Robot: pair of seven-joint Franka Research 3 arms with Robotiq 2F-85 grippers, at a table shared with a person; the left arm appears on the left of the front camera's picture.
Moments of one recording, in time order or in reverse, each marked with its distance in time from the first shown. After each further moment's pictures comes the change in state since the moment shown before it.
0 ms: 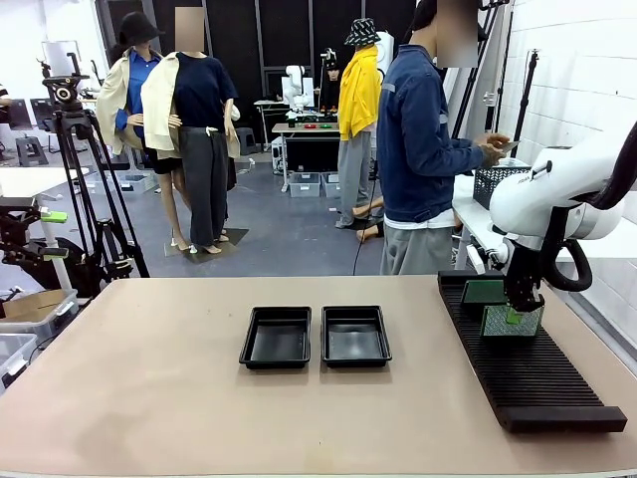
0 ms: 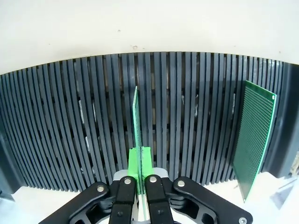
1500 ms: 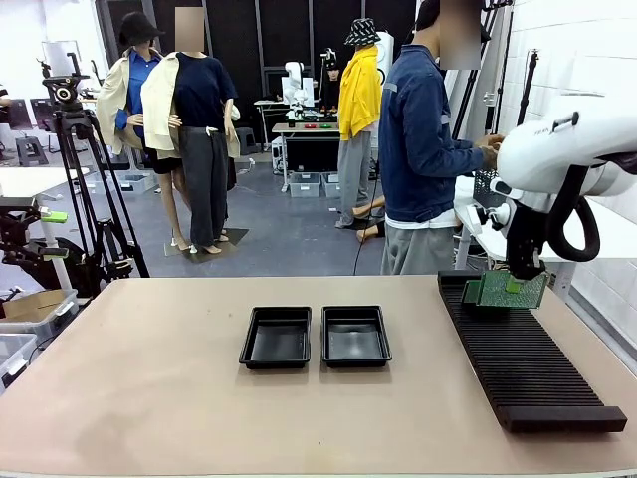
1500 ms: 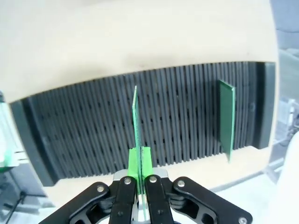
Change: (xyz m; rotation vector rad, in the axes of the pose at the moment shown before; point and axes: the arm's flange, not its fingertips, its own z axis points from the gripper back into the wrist) left arm 0.000 0.000 0.000 0.000 0.000 0.000; right arm 0.033 0.033 0.094 -0.041 -0.019 -0.102
